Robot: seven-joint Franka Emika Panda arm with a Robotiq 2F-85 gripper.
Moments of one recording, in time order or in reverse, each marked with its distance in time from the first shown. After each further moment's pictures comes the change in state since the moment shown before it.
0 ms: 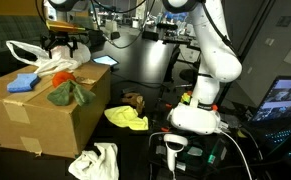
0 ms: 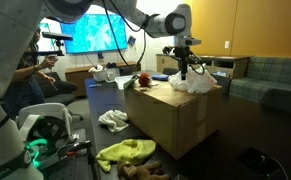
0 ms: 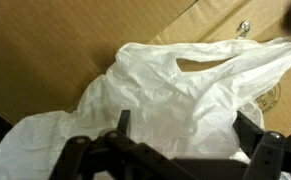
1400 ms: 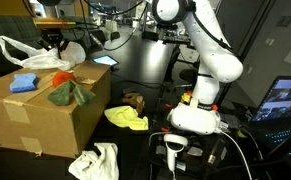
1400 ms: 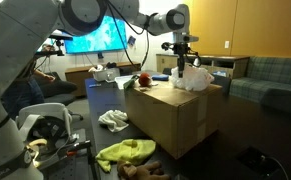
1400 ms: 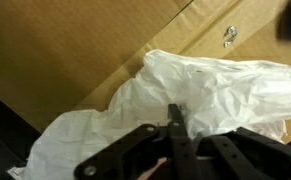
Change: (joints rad) arm 0.054 0.144 -0.015 0.295 -0.071 -0.254 0.103
